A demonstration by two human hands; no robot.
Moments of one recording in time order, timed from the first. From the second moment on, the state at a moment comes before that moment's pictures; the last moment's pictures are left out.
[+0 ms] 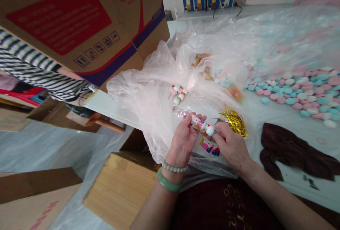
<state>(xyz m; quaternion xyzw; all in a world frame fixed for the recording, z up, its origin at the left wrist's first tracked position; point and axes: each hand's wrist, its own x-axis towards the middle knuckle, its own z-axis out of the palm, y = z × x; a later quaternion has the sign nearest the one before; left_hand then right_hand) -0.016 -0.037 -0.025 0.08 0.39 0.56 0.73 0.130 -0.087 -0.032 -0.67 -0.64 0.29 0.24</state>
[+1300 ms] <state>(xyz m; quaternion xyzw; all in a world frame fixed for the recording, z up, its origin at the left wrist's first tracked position) -0.005 -0.041 -0.021 0.11 0.37 0.58 0.72 0.102 -0.071 -0.032 -0.52 -0.31 0.67 0.43</state>
